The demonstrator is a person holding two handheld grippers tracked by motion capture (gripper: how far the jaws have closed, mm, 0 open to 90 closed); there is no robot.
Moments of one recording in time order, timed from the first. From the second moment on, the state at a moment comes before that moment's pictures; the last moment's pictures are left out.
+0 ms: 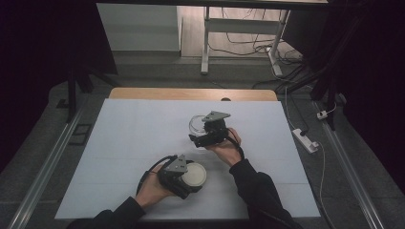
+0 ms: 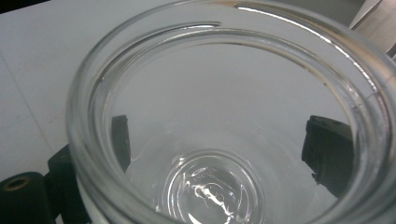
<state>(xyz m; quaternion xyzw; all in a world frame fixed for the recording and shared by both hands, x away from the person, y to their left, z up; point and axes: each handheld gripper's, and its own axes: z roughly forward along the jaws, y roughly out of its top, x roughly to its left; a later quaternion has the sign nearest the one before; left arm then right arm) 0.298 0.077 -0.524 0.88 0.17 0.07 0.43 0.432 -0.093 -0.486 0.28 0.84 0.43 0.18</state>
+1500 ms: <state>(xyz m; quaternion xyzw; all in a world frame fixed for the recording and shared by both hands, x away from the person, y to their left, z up) 0.317 0.061 -0.543 0.91 0.20 0.06 0.35 0.446 -0.080 -0.508 0.30 0.85 0.41 0.16</state>
